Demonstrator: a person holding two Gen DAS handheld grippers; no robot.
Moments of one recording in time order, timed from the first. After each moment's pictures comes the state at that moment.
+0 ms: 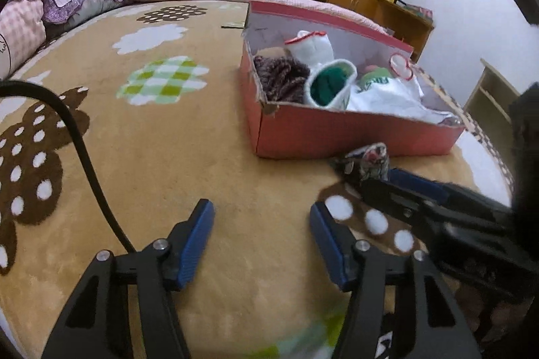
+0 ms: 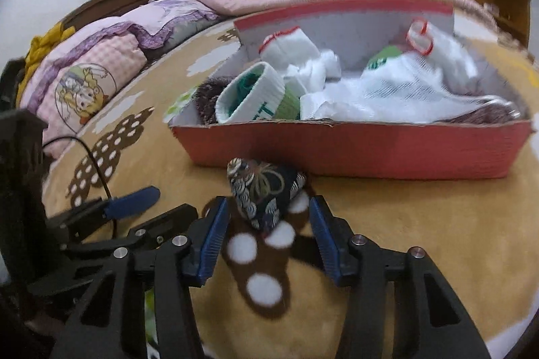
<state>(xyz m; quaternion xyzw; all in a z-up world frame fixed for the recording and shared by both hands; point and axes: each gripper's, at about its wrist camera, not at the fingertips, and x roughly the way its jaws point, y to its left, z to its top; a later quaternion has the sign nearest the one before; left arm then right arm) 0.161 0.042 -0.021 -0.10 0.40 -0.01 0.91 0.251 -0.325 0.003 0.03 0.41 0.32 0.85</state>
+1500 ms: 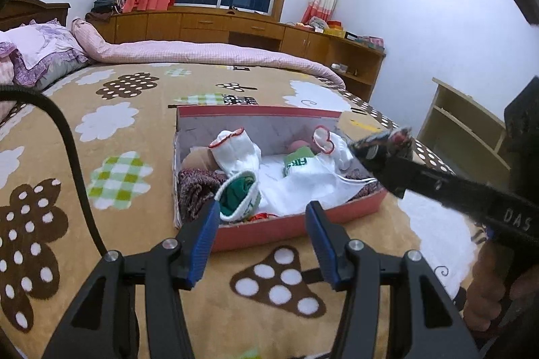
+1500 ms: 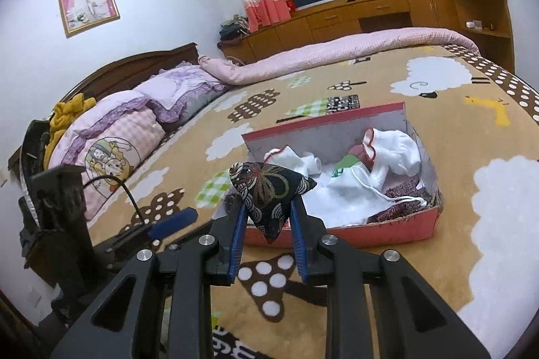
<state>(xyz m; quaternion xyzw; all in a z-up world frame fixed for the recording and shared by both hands) 0.163 0.007 0.064 -0.08 0.29 -0.09 0.95 0.233 -0.396 0.107 0.11 0.32 0.32 0.89</state>
